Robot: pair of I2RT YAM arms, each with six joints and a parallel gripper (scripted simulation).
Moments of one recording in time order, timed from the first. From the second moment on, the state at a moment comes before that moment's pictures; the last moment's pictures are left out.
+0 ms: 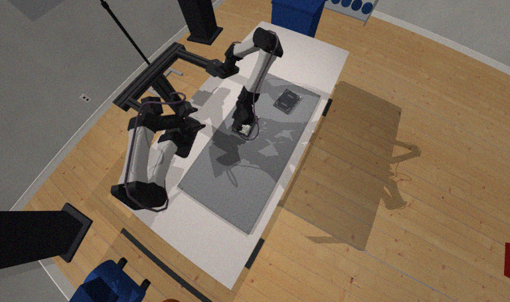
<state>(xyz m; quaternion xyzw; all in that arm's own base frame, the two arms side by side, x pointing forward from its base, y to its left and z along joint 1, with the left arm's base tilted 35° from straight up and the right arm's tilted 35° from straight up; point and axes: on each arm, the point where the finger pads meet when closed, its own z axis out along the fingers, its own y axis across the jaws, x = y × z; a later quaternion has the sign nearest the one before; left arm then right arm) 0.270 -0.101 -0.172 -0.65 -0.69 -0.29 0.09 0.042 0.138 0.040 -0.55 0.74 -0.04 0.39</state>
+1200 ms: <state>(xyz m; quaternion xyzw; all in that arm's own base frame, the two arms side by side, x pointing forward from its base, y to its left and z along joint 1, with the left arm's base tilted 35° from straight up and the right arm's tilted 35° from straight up) 0.253 -0.147 -0.104 -0.67 -0.70 -0.24 0.02 0.042 0.138 0.040 -0.55 0.74 -0.04 0.39</state>
